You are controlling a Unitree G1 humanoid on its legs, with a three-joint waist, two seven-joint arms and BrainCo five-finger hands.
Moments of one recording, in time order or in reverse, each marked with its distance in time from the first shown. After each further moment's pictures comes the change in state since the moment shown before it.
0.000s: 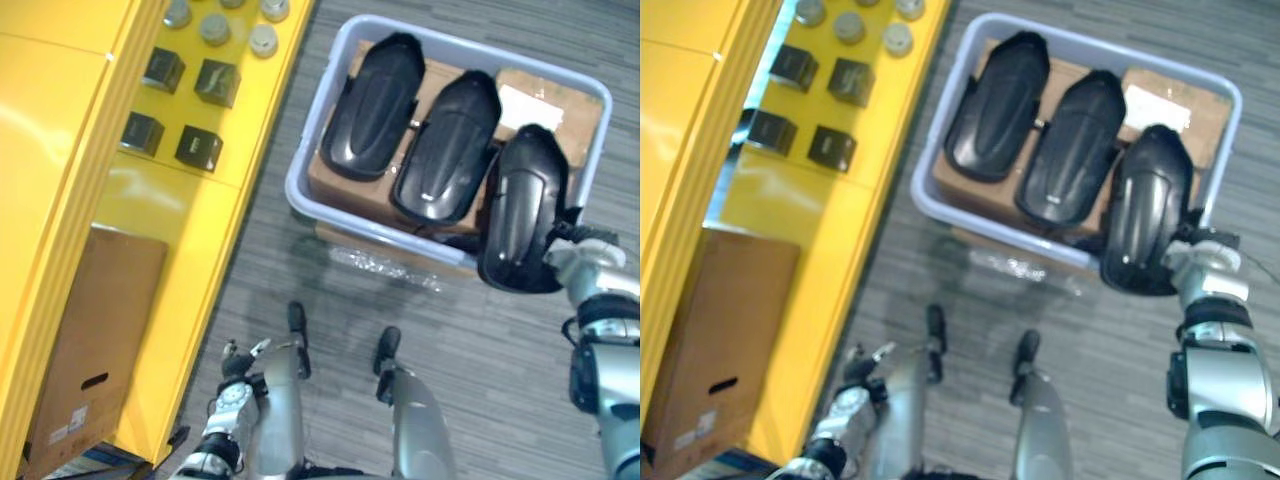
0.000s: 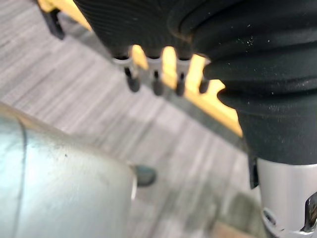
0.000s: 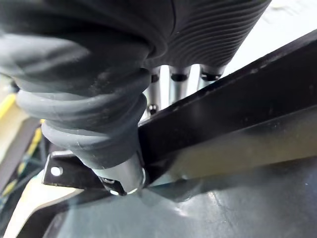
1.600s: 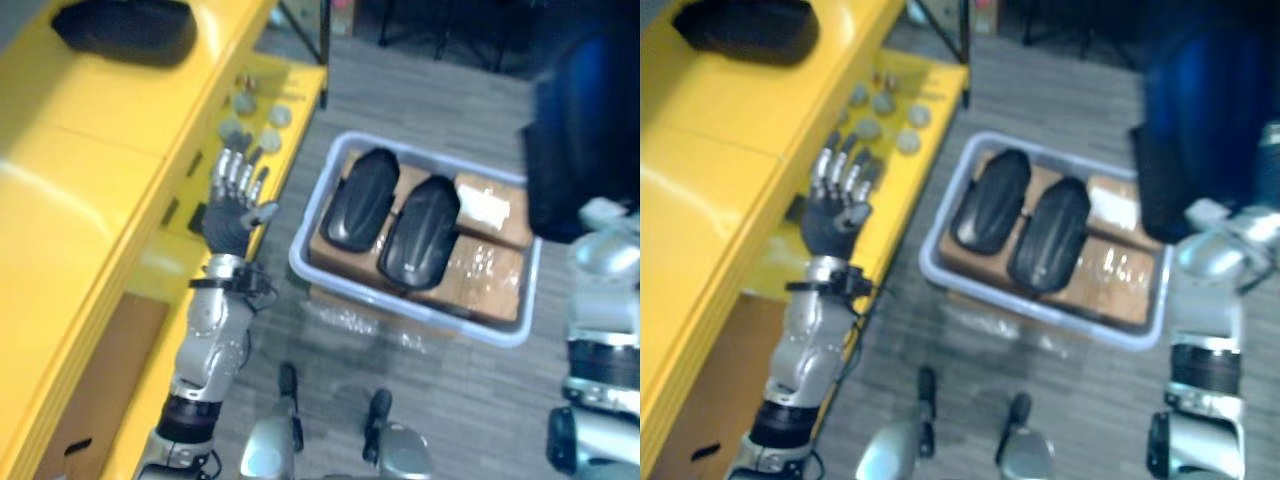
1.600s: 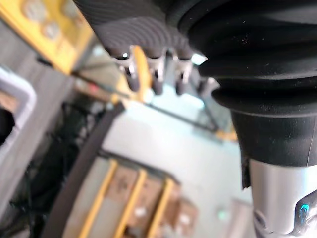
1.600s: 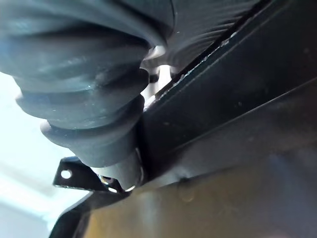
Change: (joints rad) left arm -0.089 0.115 -0.079 -1.161 -0.161 0.049 -0.243; right arm 0.348 0.241 -0.029 -1.019 -0.788 -0.270 -0.315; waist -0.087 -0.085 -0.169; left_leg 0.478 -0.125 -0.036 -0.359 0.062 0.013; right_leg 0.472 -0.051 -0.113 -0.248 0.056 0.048
